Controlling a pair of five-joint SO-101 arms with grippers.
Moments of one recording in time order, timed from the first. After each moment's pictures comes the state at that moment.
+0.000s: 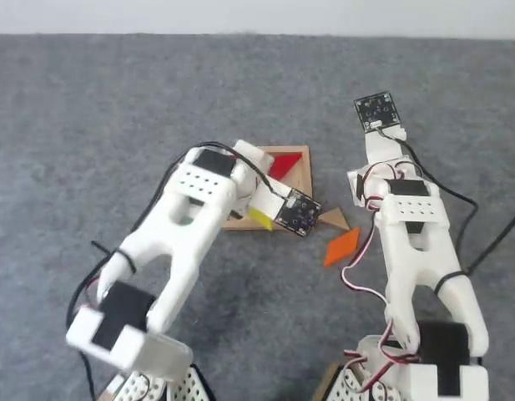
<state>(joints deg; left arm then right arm) 16.2 1.5 21.7 57.6 -92.4 -2.7 -11.9 39.4 35.5 15.7</state>
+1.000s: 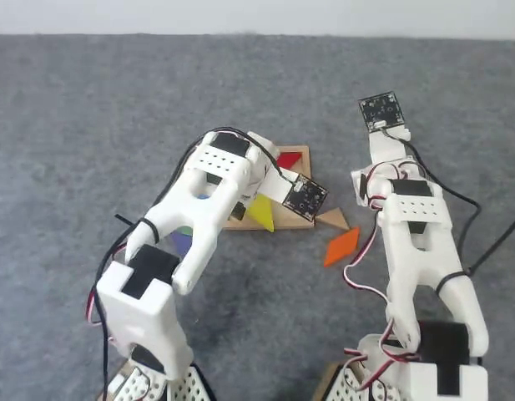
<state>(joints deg) 15.7 18.0 7.7 59.2 -92.7 -1.8 -11.9 39.4 35.5 15.7</state>
